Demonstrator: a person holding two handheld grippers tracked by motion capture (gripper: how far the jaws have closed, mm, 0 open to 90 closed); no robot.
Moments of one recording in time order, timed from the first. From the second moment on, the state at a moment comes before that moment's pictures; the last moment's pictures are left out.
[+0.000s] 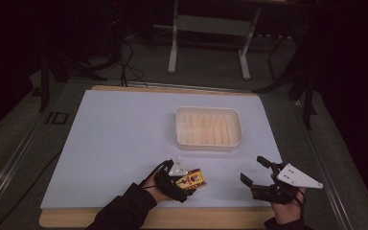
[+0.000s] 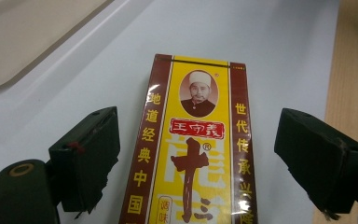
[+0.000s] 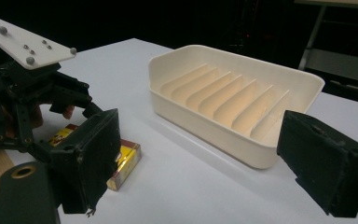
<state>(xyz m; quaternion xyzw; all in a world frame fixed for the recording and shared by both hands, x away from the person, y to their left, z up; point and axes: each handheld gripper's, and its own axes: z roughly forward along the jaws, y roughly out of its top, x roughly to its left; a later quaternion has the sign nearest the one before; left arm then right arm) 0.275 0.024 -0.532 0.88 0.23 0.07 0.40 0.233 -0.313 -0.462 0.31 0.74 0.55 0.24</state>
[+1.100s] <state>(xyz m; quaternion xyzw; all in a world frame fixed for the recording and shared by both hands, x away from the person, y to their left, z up) 0.278 0.018 -0.524 0.88 0.24 0.08 0.40 0.234 -0.314 -0.462 0.31 0.74 0.55 0.23</state>
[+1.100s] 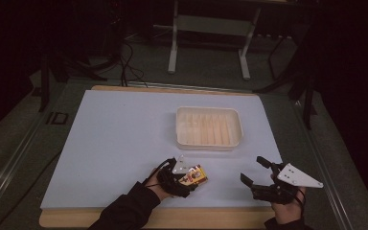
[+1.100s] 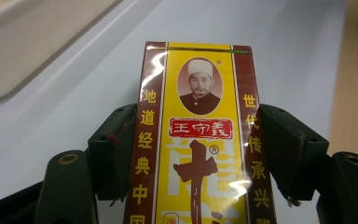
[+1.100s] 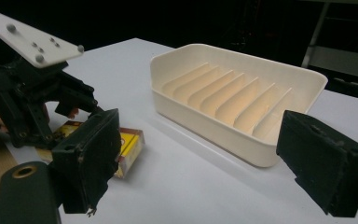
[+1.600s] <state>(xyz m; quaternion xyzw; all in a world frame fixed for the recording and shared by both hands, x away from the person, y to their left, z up) 0.269 0.021 -0.507 0.86 0.23 0.09 0.46 0.234 -0.312 -0.462 0.32 0.74 0.55 0.23</state>
